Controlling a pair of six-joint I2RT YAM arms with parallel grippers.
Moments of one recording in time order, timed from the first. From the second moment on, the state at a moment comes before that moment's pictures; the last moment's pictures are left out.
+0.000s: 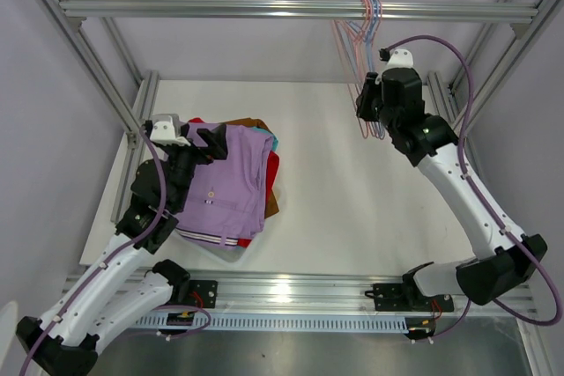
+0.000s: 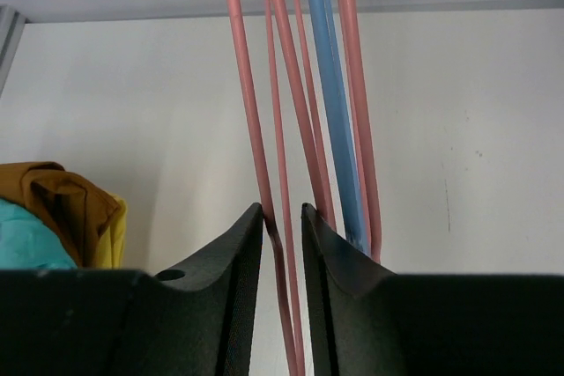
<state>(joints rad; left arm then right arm) -0.53 0.71 0.74 0.10 -0.39 -0.18 0.45 1.36 1.50 -0.52 0.24 0.30</state>
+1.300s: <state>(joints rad) -0.63 0.50 0.80 -0.23 -0.33 -0.20 0.72 0.65 0.87 -0.58 0.46 0.27</state>
